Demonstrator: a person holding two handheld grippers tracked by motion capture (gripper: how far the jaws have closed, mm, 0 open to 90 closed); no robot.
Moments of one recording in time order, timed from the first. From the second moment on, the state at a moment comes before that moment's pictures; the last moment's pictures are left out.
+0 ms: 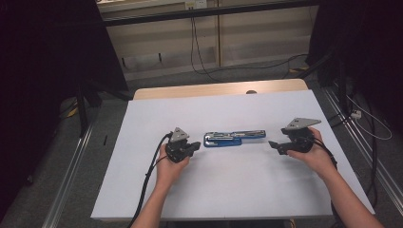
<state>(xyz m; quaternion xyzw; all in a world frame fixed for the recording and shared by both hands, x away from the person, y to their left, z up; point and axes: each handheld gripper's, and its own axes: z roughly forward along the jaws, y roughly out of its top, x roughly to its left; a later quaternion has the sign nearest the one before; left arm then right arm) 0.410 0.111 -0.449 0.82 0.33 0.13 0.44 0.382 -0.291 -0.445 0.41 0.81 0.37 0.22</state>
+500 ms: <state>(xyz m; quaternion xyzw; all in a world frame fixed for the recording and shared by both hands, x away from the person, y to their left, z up) 0.424 0.095 -0.456 0.83 0.33 0.13 0.44 0.385 -0.291 -0.451 0.41 0.81 0.36 0.21</state>
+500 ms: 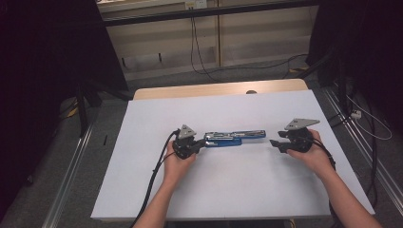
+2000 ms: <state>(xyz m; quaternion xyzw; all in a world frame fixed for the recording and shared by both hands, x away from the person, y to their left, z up) 0.430 0.087 -0.462 0.82 0.33 0.13 0.45 0.399 -0.268 -0.459 0.40 0.82 0.35 0.19</state>
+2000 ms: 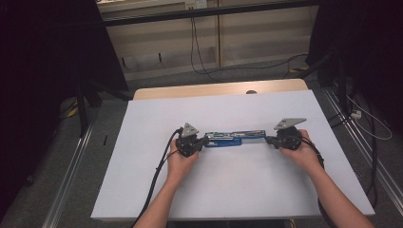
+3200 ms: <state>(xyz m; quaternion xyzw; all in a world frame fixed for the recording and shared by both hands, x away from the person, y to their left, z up) 0.430 0.086 -0.462 0.82 0.33 0.13 0.45 0.405 -0.258 -0.450 0.40 0.81 0.38 0.19</state>
